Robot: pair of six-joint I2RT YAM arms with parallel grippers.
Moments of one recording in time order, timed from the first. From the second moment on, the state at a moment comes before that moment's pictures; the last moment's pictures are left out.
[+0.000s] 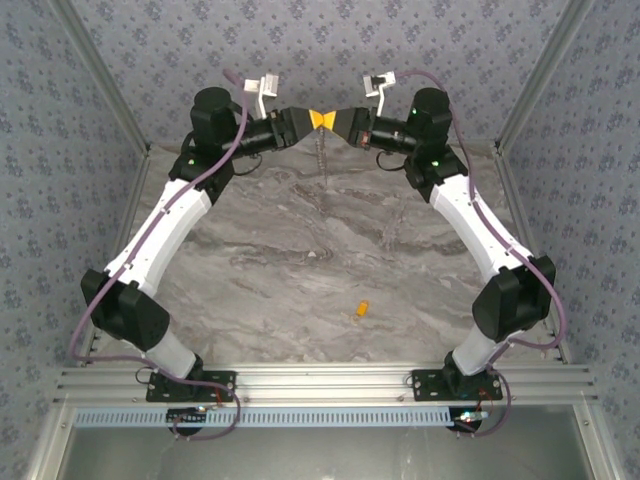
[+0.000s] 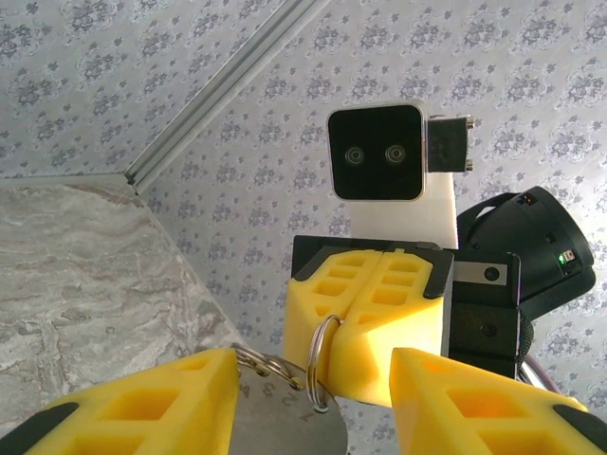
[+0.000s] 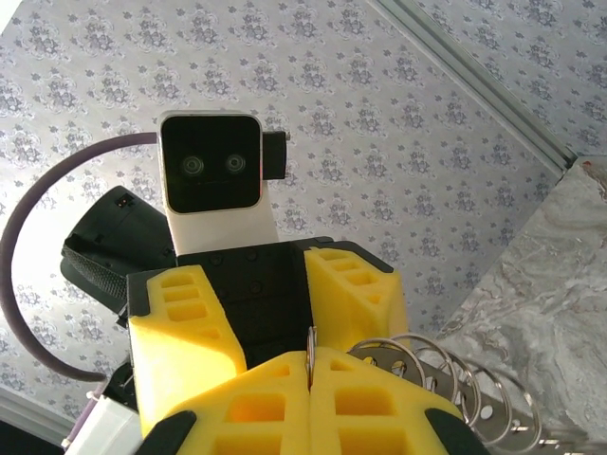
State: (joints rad) left arm -0.43 1.60 1.68 -0.08 0.77 -0.85; right arm 0.37 1.64 1.63 0.16 -0.93 0.98
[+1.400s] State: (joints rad) left arm -0.44 1.58 1.63 0.07 0.75 -0.92; right arm 0.34 1.61 1.57 0.20 -0.91 1.02
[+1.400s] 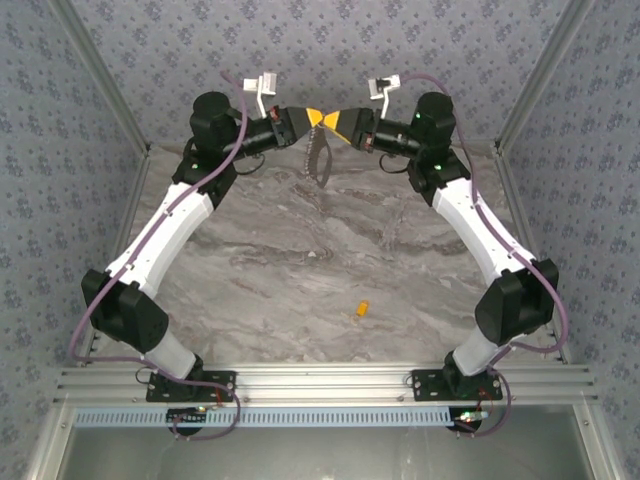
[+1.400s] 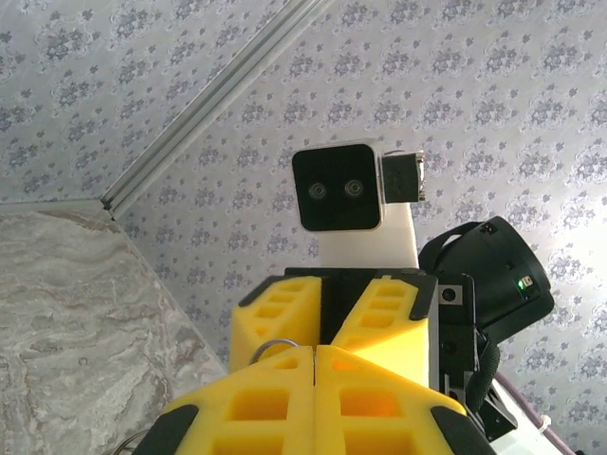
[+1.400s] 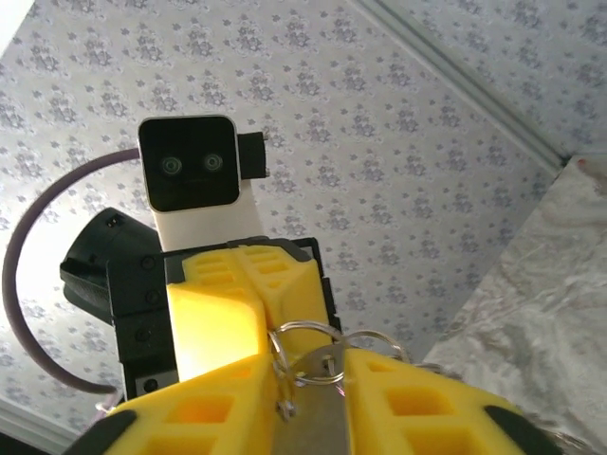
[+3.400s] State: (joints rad) left arm -0.45 1.66 1.87 -0.25 0.84 -0.65; right arm 0.33 1.59 1.53 0.35 -0.97 1.13
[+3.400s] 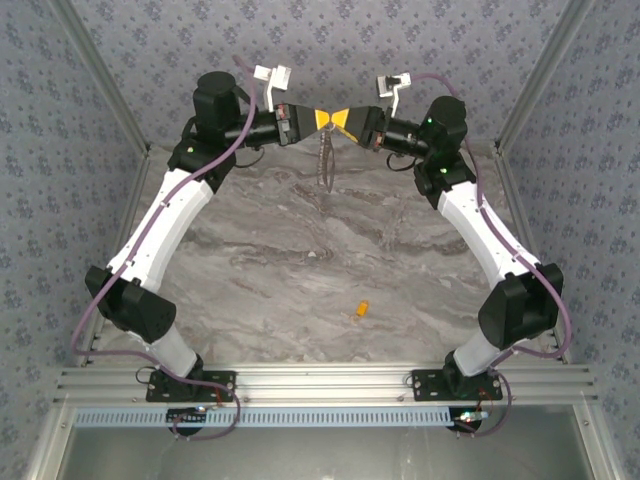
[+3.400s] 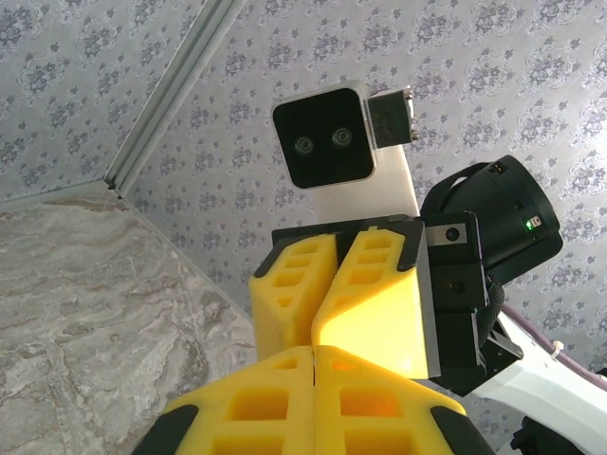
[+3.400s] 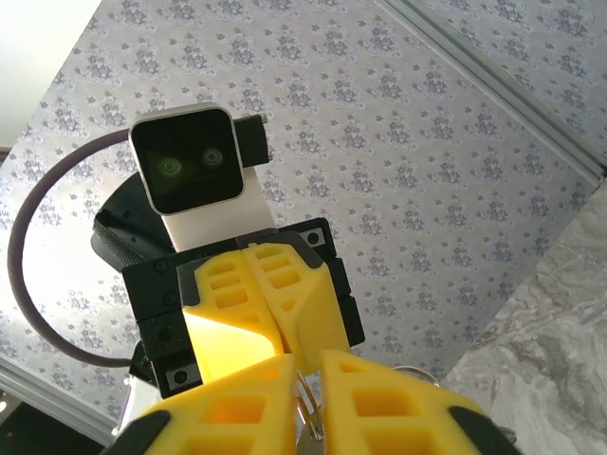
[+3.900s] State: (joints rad) left arm -0.45 1.66 1.87 -0.25 0.84 -0.67; right arm 0.33 1.59 1.53 0.37 -0.98 1.15
